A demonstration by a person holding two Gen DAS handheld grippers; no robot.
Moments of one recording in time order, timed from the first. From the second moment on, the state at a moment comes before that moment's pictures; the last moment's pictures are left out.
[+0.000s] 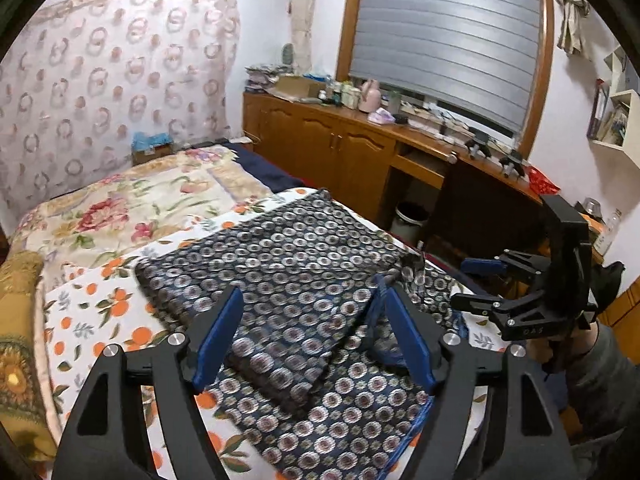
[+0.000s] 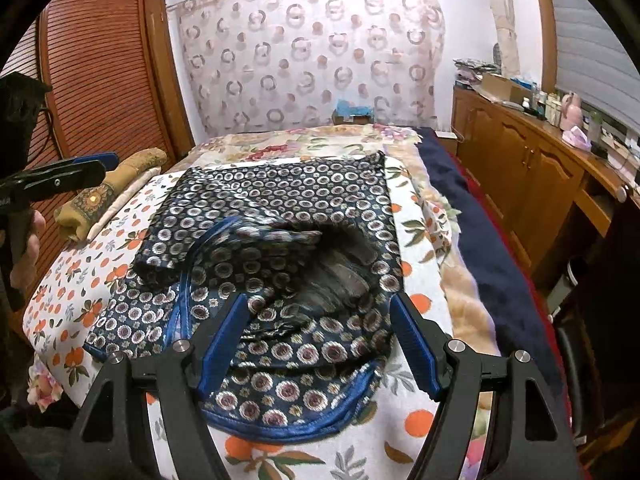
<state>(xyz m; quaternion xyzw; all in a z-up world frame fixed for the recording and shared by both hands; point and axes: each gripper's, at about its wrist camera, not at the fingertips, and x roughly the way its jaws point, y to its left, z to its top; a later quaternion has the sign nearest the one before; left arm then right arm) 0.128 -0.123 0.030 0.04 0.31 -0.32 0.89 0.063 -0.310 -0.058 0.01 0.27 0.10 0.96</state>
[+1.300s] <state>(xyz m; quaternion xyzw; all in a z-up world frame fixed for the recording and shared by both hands) 0.104 0.001 0.012 -0.01 0.27 -0.16 0.95 0.196 -0.136 -0.083 -0.15 0.36 0.25 0.88</state>
